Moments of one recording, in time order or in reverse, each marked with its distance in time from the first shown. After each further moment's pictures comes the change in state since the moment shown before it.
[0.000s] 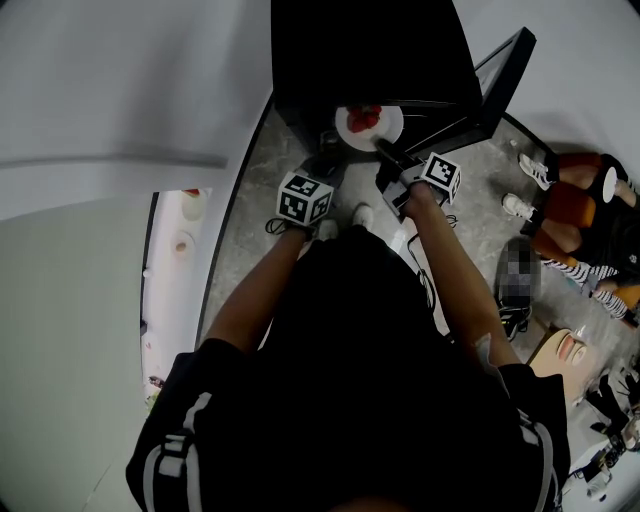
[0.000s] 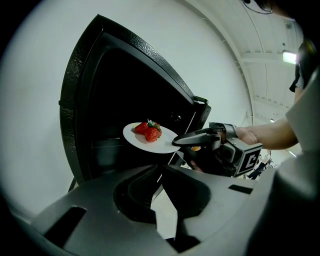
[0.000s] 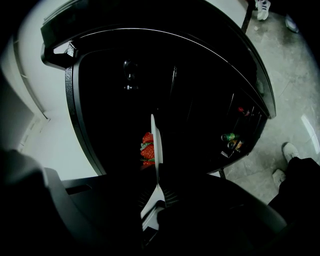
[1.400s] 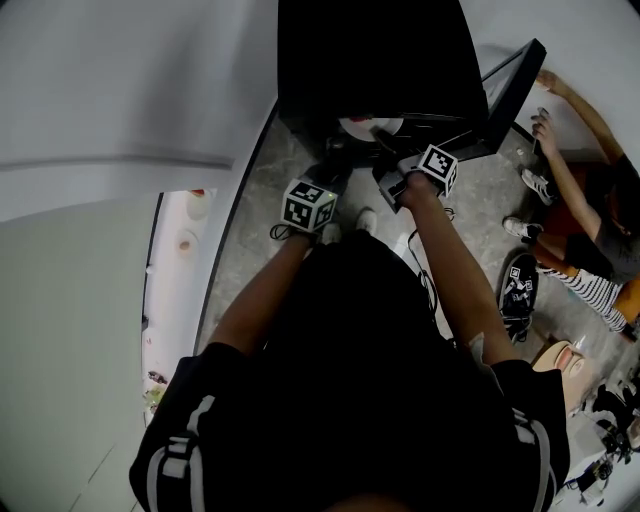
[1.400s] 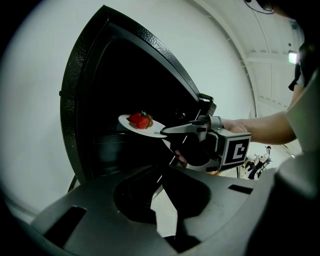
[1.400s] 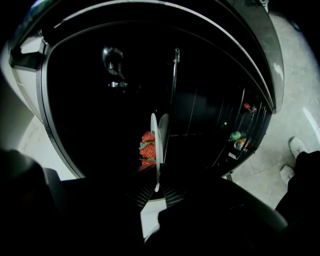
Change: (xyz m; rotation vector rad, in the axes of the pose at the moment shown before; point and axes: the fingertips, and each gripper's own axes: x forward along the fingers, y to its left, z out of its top) left arm 0.003 0.005 -0.007 -0.035 0.024 0.026; right arm 0.040 0.001 0.021 0.055 -0.020 0.019
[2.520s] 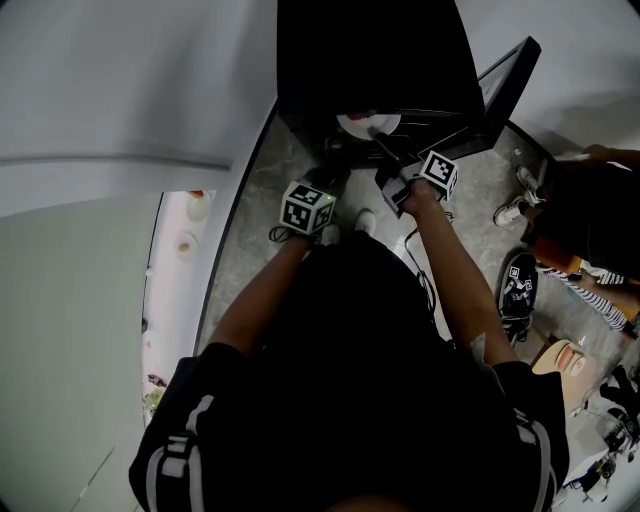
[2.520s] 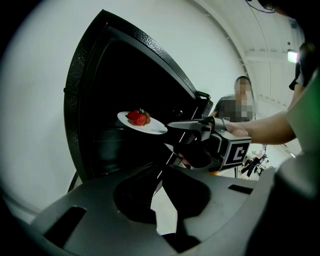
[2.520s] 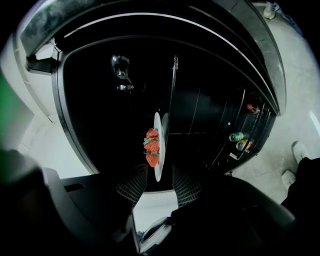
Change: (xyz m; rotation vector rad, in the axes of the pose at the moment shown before) left arm -0.006 -0.008 -0.008 0.009 0.016 -0.004; right arm -0.018 0.006 -0.007 -0.046 0.025 0.057
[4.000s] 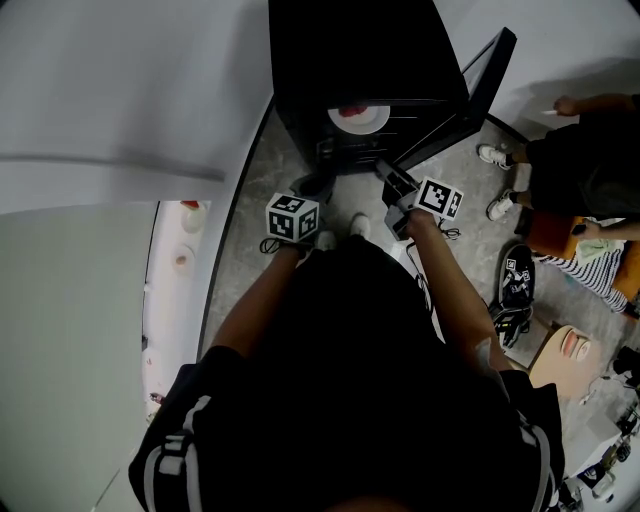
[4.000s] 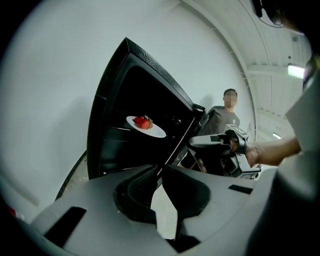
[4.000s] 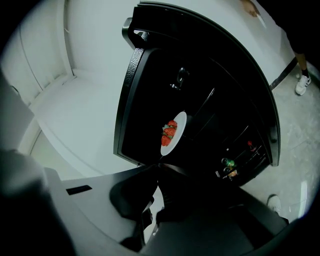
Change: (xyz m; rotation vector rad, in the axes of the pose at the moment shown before) left arm -0.039 -0.004 -0.011 -0.089 -0.088 -0.016; right arm -0.066 0.026 -0.048 -0.446 0.046 -0.051
